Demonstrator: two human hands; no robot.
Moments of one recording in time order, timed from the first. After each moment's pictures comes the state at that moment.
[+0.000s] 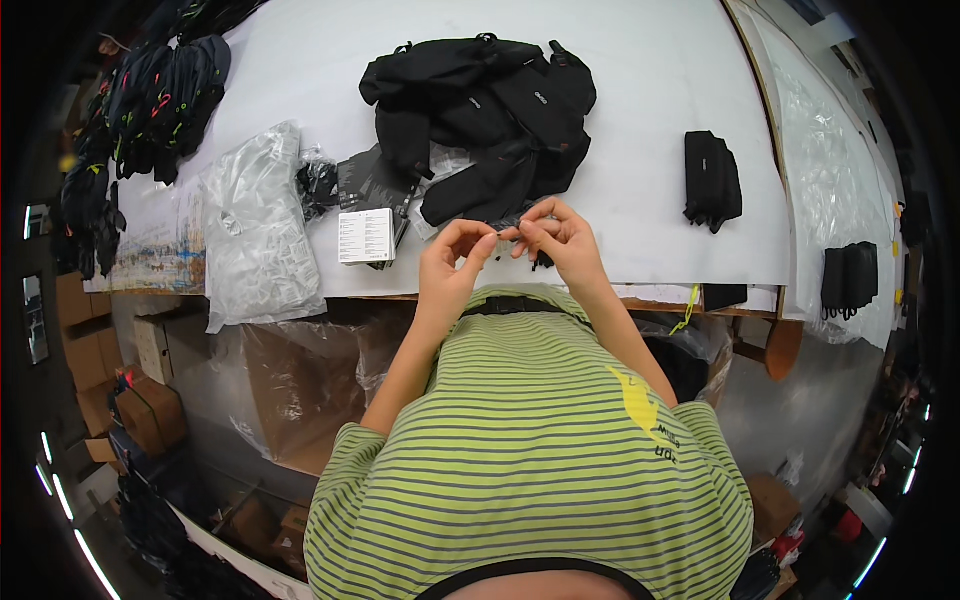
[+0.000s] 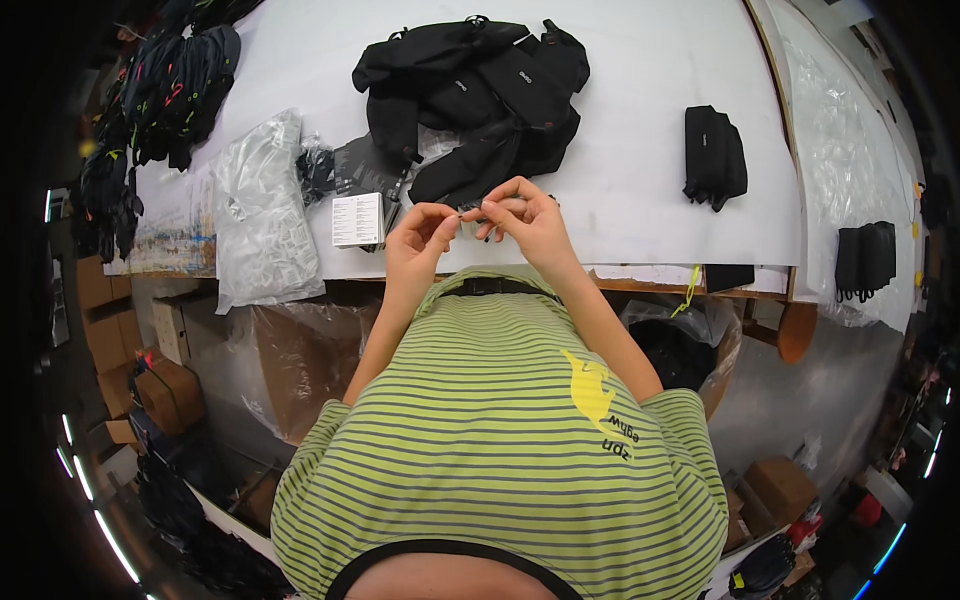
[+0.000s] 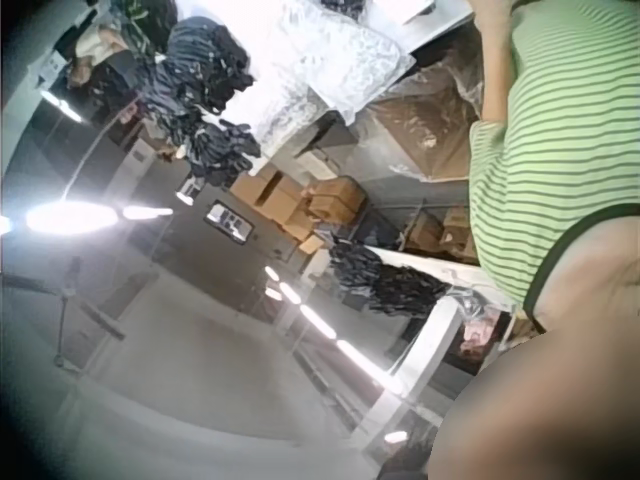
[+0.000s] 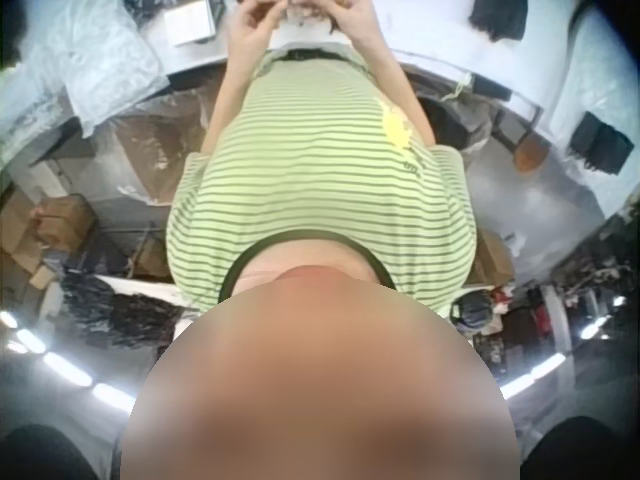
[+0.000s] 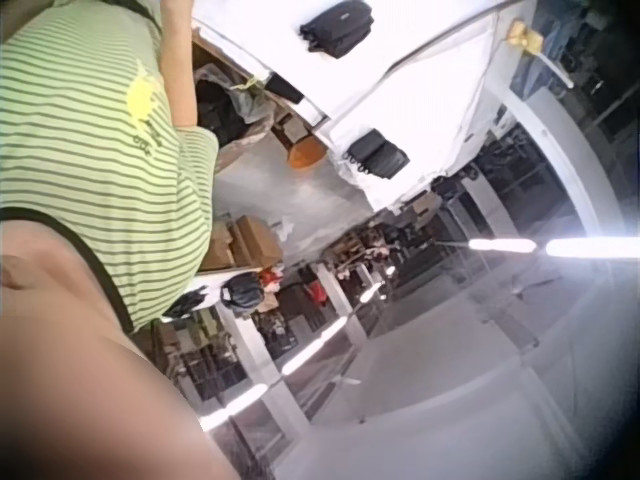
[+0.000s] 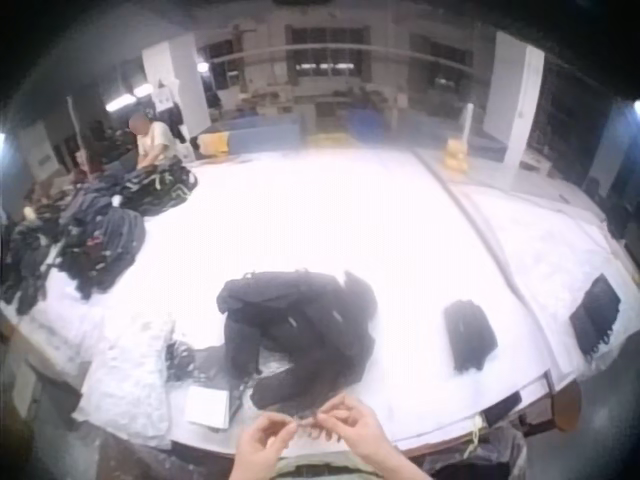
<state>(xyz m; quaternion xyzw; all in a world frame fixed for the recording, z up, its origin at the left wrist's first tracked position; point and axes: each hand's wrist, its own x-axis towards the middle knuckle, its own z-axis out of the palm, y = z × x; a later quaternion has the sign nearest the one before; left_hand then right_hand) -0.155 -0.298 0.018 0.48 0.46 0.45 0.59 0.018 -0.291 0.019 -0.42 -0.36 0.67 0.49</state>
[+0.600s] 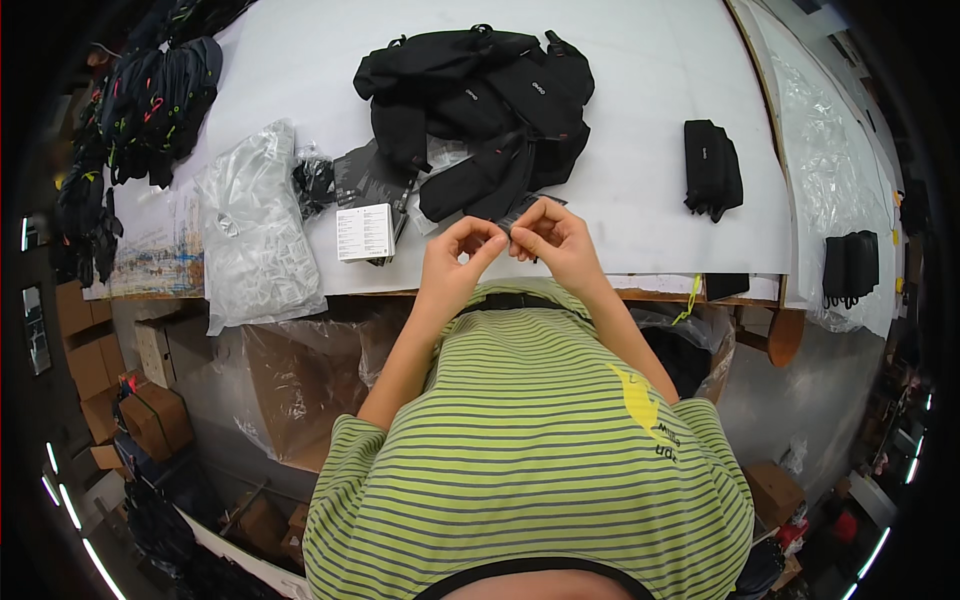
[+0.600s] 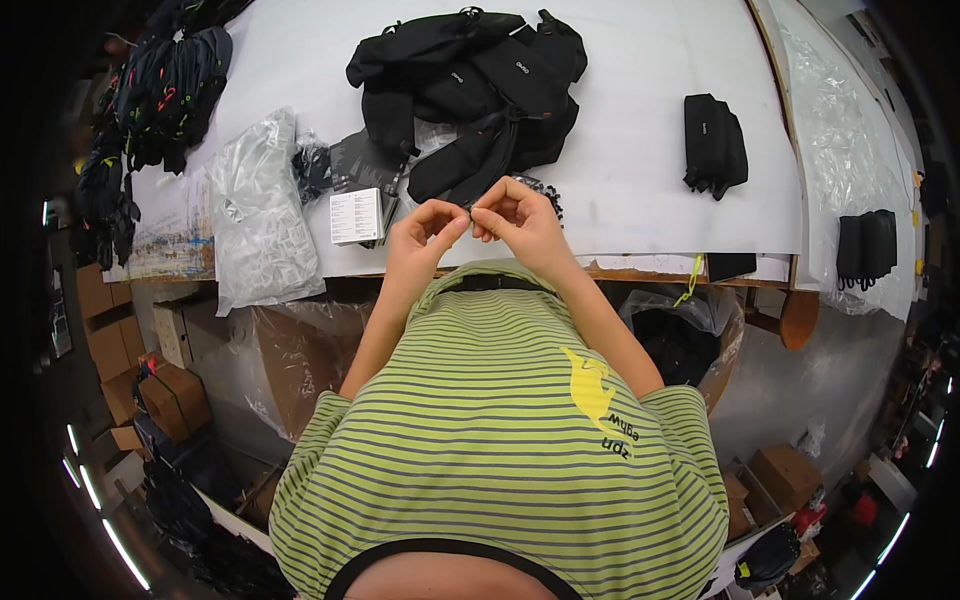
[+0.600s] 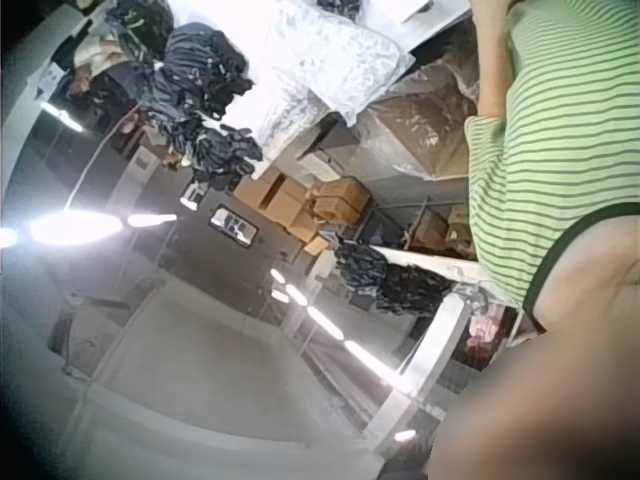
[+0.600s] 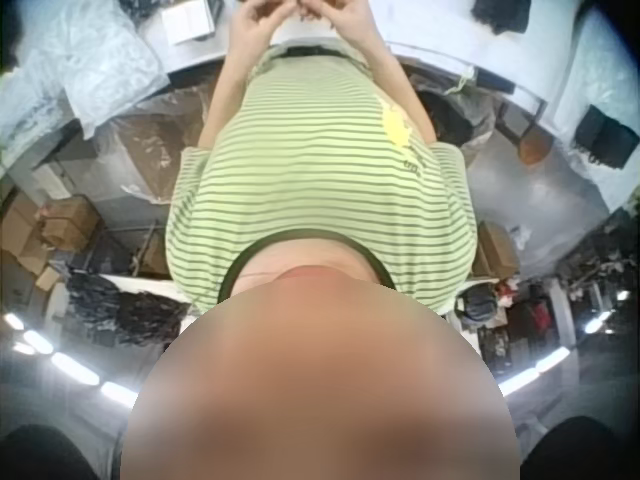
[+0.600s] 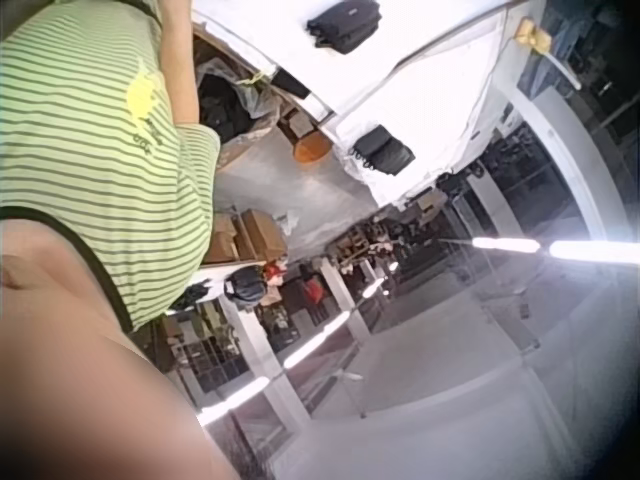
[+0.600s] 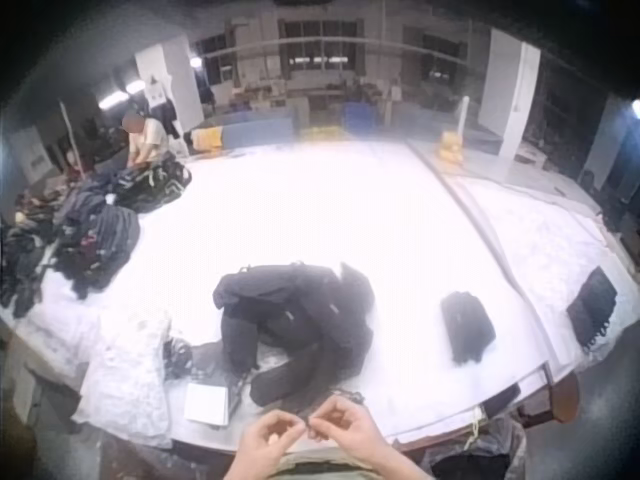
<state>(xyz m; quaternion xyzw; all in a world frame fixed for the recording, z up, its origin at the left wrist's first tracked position) -0.159 -0.294 0.026 0.52 0.48 0.38 0.60 0.013 -0.297 0.019 -0.40 -0.41 0.66 0.48</state>
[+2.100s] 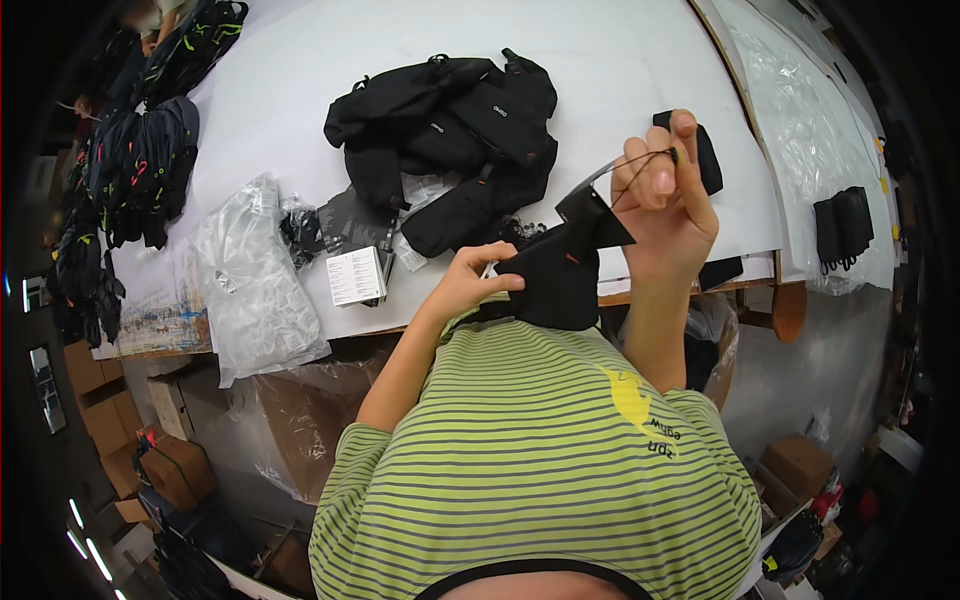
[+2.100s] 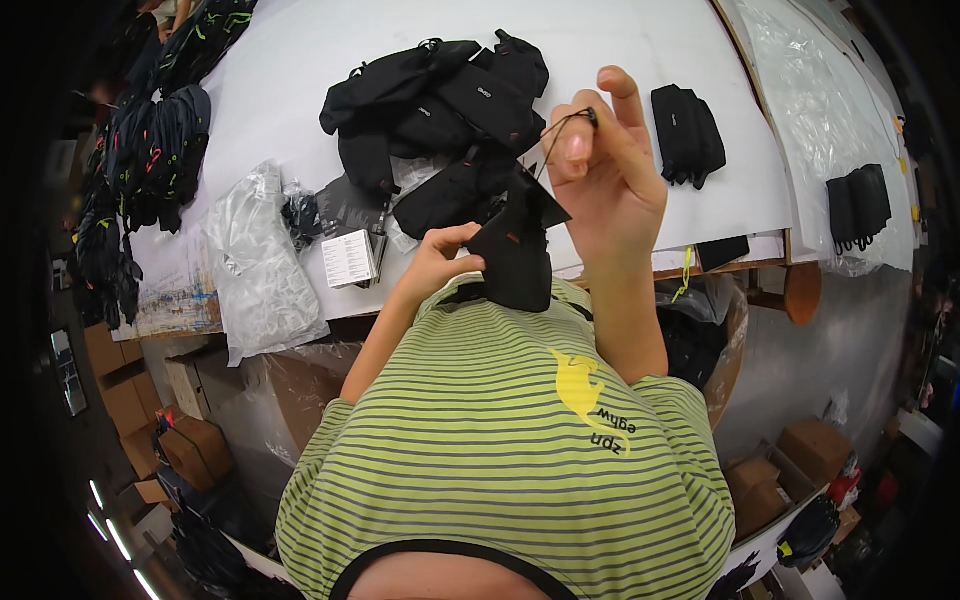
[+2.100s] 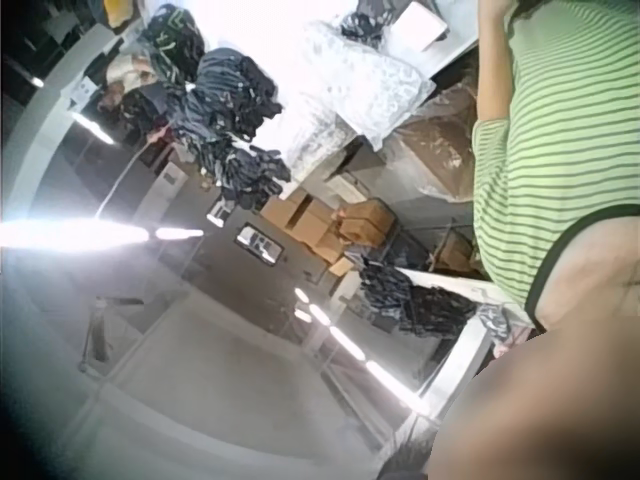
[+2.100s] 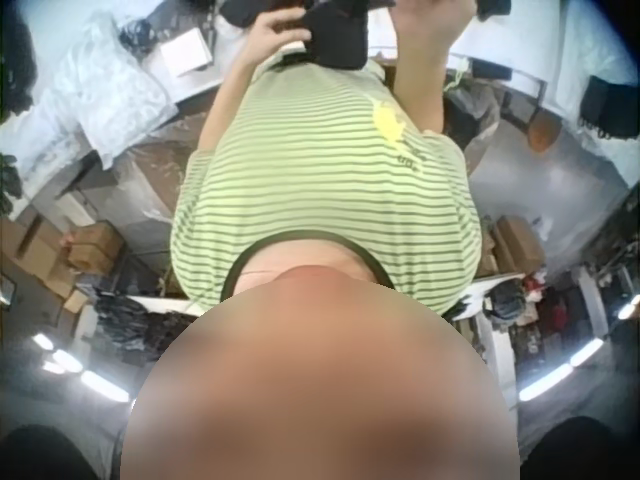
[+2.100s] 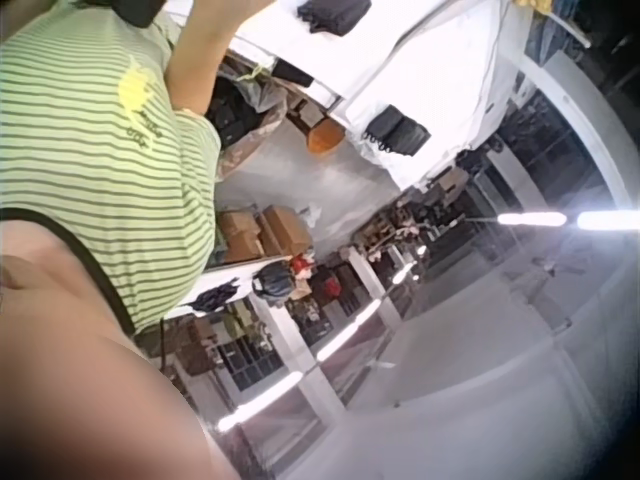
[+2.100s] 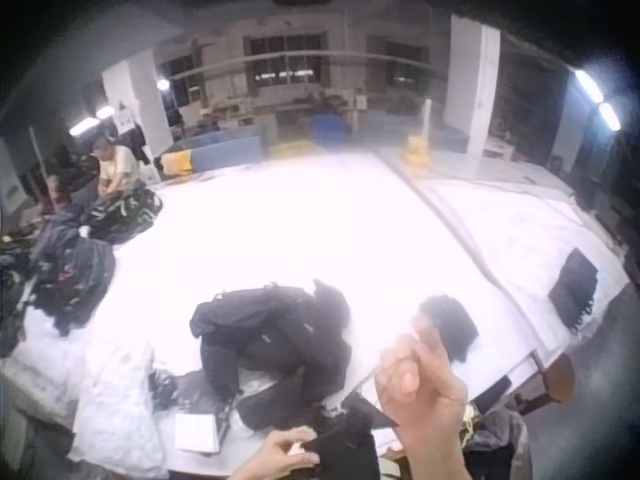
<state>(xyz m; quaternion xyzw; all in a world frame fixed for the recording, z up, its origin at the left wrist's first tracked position) -0.136 -0.259 -0.011 0.53 0.24 0.28 0.76 0.070 -0.267 0.131 -0.07 -0.29 0.60 0.75</state>
